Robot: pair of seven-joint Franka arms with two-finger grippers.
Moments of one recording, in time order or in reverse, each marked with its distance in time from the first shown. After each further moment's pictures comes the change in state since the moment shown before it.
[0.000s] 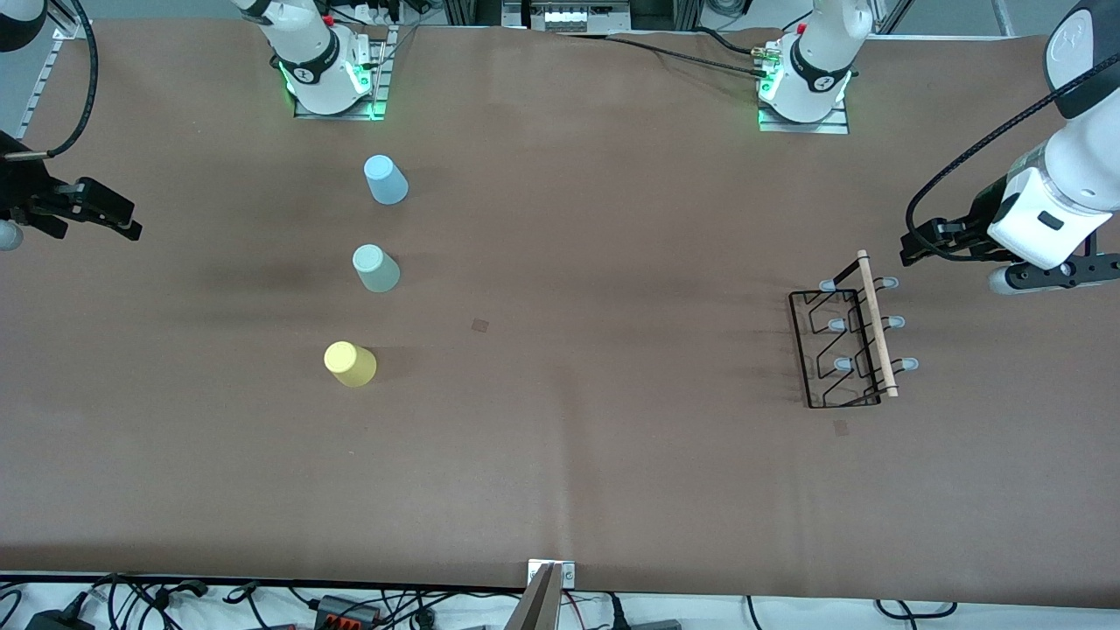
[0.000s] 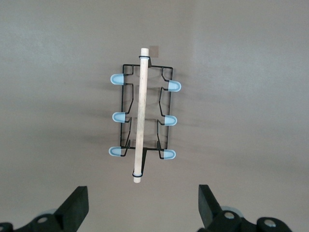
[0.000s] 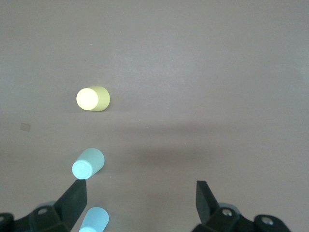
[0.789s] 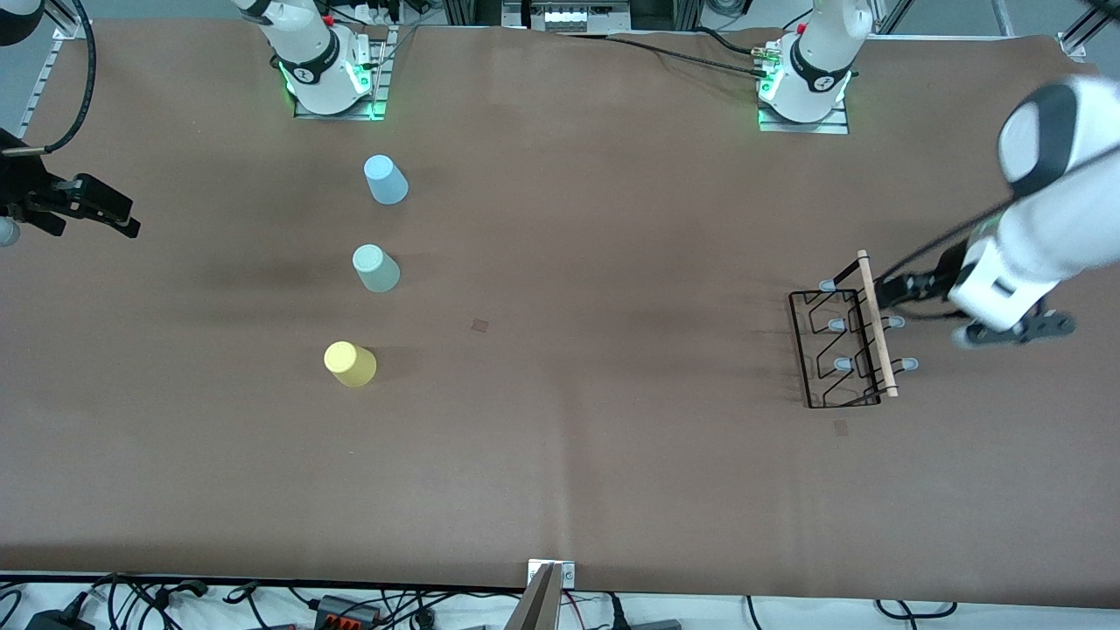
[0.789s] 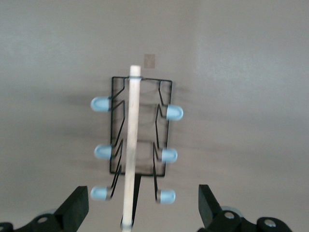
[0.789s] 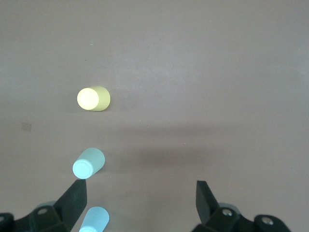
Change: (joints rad) left arm 0.002 0.195 -0.001 -0.008 0.000 0.187 -0.001; right arm 0.000 -0.008 0.000 0.000 0.000 -0.003 0.000
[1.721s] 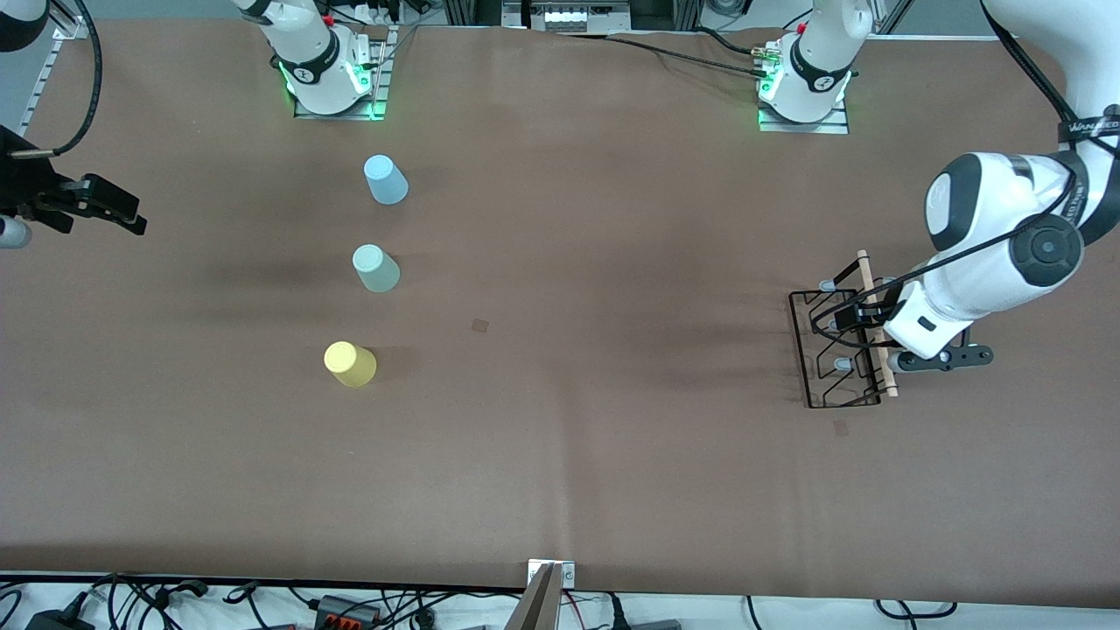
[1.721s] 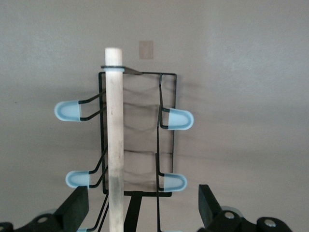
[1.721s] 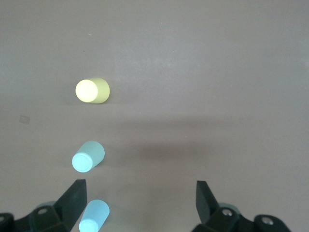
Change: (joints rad) left arm -0.017 0.046 -0.002 -0.155 0.050 0.178 0.000; right arm 0.000 0.010 0.003 -0.012 0.000 -0.024 -0.001
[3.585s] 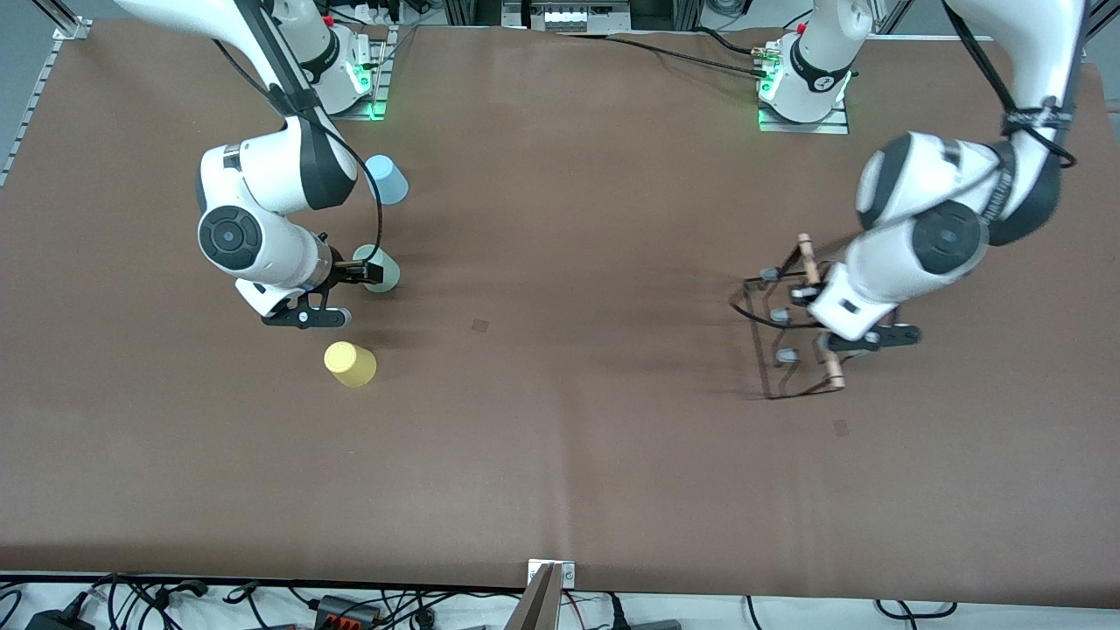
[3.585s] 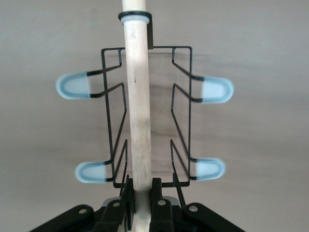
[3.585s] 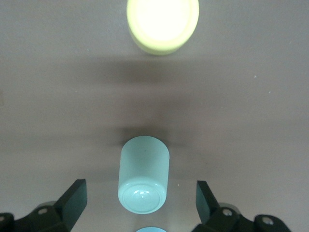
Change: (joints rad) left arm -0.223 -0.015 -0.011 0.099 0.000 -0.171 -0.187; right arm 0.318 0.306 0.015 -0.313 0.051 0.380 0.314
